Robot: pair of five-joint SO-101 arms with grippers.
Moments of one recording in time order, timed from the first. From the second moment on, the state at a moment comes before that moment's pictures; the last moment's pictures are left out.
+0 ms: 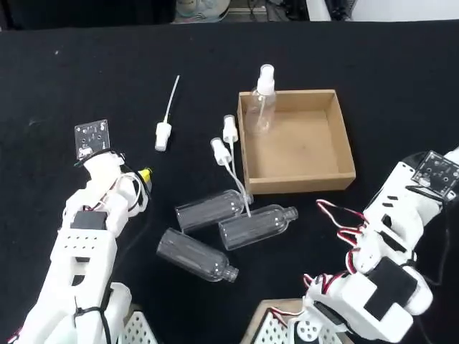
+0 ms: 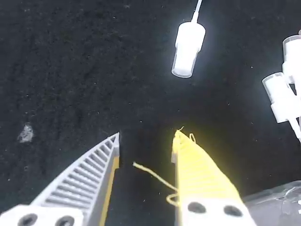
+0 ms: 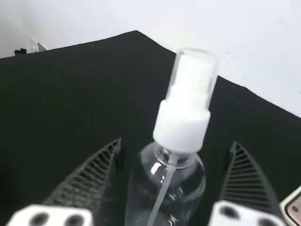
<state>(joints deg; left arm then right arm) -4.1 -48.2 72.2 29.3 10.6 42.7 -5.4 71.0 -43.6 7.4</state>
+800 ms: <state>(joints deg) -4.1 -48.2 72.2 29.3 10.6 42.7 -0.7 68.2 -44.5 7.4</state>
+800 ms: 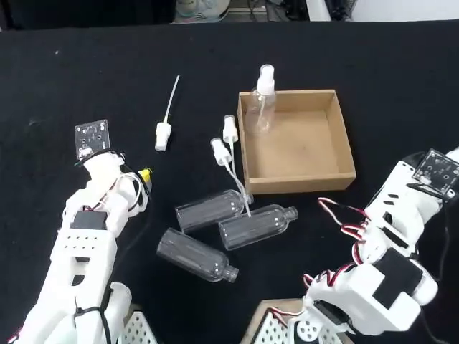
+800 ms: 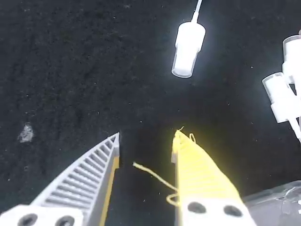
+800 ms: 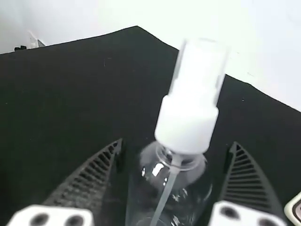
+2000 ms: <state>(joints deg) -4.1 -48.2 72.2 29.3 10.6 39.9 -30.2 53.8 9.5 7.5</state>
